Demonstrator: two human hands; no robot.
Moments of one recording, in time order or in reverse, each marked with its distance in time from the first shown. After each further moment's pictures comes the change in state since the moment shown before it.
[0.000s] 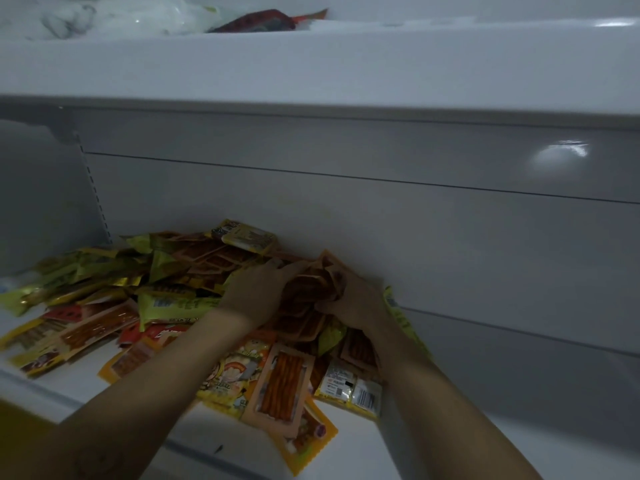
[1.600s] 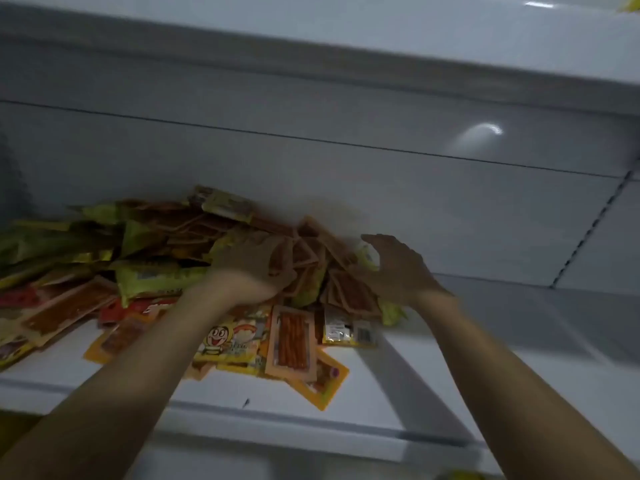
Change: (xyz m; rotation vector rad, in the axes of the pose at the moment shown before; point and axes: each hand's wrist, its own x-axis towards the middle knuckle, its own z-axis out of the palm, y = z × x) left_hand -0.033 -0.011 -0.016 -0.355 -0.128 -0.041; right_hand -0.090 -0.026 -0.051 -0.381 0.102 0.186
